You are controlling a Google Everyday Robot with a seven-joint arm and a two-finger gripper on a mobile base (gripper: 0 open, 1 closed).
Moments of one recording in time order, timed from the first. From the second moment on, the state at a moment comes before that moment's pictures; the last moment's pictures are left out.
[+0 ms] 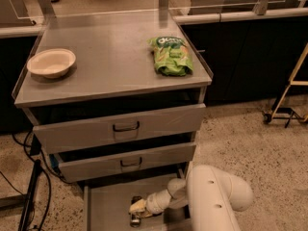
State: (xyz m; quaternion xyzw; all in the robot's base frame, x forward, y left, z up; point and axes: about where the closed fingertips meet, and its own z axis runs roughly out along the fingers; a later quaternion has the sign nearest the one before) arm 0.494 0.077 0.110 -0.04 -0.89 -0.45 0.10
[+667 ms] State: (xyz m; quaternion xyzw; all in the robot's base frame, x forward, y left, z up) arm 0.494 0.077 0.110 -0.04 -0.89 -0.45 0.10
